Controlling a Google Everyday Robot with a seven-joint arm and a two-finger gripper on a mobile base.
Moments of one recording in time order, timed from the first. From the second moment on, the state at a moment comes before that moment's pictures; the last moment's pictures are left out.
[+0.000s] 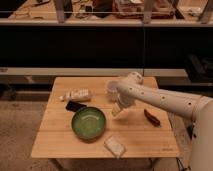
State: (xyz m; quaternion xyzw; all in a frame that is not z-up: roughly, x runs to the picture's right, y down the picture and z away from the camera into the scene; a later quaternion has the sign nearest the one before) arm 0.114 0.116 0.855 -0.14 -0.24 -0.81 0.51
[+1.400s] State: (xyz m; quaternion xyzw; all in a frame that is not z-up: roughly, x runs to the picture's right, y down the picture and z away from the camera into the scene) arm 0.031 0.000 0.862 0.06 -0.20 -0.81 0.54
